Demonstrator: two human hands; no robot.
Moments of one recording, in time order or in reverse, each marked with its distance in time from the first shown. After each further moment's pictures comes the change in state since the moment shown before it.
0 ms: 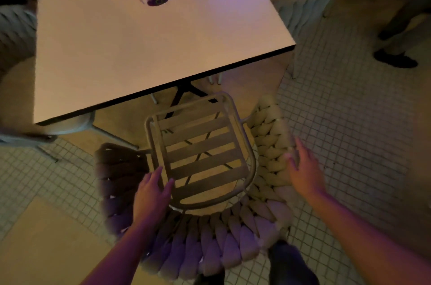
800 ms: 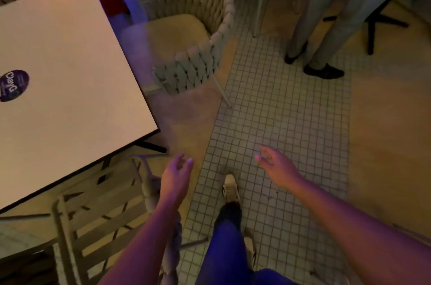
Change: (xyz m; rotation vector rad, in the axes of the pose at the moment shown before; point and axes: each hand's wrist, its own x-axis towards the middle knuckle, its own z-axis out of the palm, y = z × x) left_hand 0.106 0.468 0.192 -0.345 -0.146 0.007; right_hand 0.266 0.154 -0.257 0.140 -0.262 0.068
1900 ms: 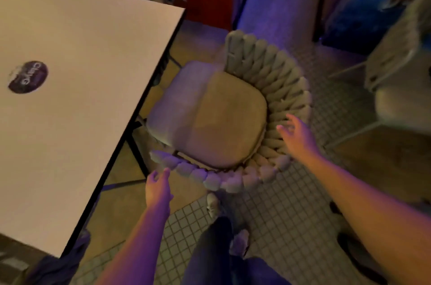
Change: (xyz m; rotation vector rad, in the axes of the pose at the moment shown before) left_hand 0.341 0.232 0.051 -0.955 0.749 -0.782; right_hand 0.598 -0.316 -0.221 -0.196 -0.181 -0.458
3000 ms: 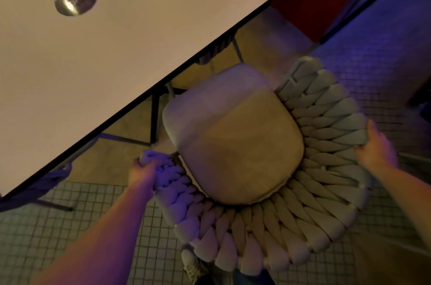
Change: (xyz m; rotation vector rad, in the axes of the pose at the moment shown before) left_hand 0.058 -0.004 0.053 -0.269 0.392 -0.137; right_hand 0.252 -0.013 -0.043 -0.750 -0.125 -0.223
